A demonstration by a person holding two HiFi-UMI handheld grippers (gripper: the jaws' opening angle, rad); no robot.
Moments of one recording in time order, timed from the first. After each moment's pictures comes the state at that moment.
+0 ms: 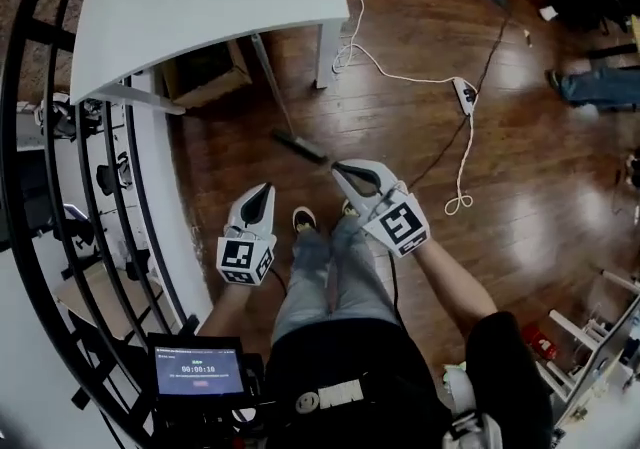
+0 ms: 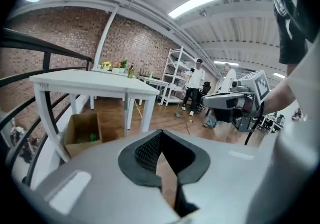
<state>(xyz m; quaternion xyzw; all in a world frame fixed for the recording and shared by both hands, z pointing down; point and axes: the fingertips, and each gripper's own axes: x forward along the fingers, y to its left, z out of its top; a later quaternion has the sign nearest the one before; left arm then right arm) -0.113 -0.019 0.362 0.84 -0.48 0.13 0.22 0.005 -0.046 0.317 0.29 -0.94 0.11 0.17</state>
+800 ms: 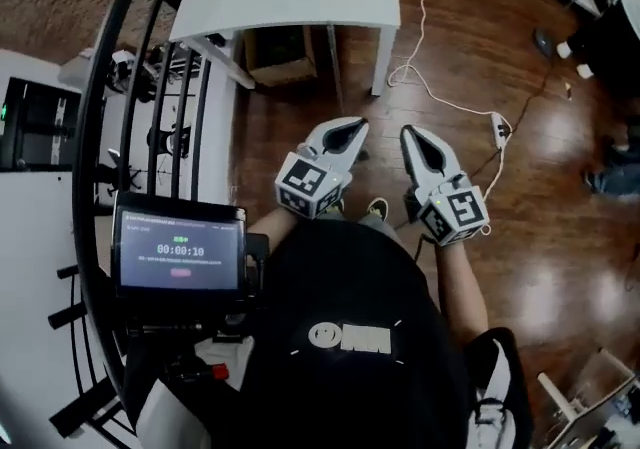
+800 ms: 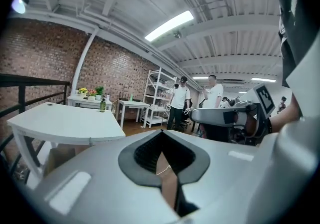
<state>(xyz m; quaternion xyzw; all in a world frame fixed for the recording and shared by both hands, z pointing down) 0.013 -0.004 0.142 0.90 -0.42 0.05 0.13 0.078 0.000 0.103 0.37 -0.92 0.16 -0.04</state>
